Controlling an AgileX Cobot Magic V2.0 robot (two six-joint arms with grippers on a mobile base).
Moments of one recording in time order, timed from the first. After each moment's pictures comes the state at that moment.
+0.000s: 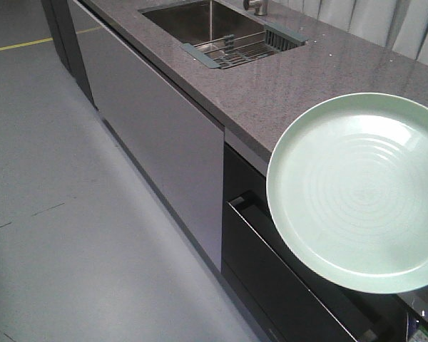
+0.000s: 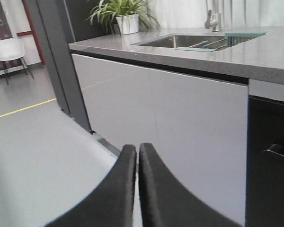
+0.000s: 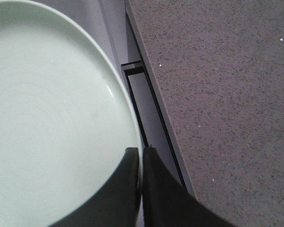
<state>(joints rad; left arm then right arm) -0.03 -0.01 0.03 0.10 0.12 -0.05 0.07 0.94 -1.21 0.19 1.13 -0.25</state>
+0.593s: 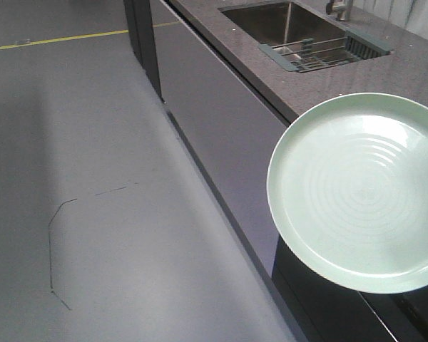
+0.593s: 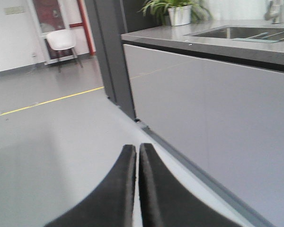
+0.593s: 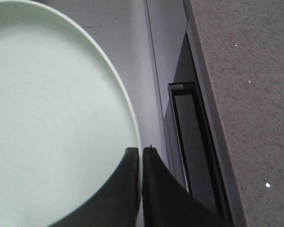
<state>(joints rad) -0.03 -0.01 0.03 0.10 0.12 -0.05 0.07 0.94 -1.21 0.19 1.13 -0.25</state>
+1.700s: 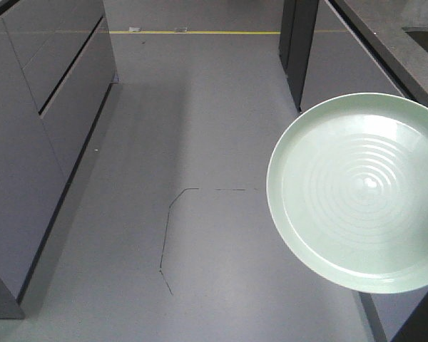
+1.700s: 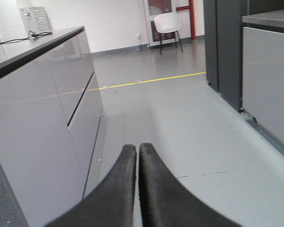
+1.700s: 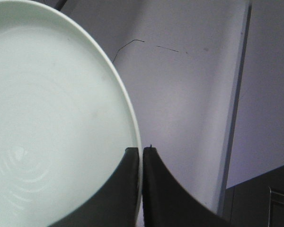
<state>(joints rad) -0.03 -0.01 0.03 0.10 0.12 -0.05 0.07 0.94 -1.21 0.19 1.13 -0.25</state>
